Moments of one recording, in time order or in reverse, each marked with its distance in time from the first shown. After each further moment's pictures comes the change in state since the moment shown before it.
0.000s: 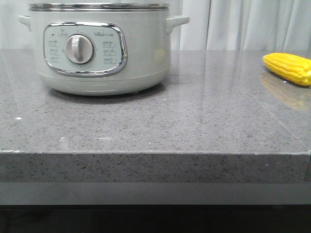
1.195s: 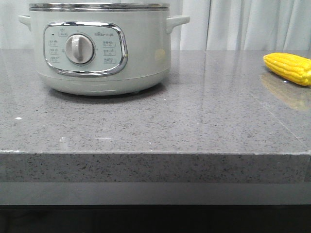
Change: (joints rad) left arm 0.000 0.278 -0.709 0.000 0.484 0.000; right arm 0.000 0.300 -0.663 0.000 0.404 0.000
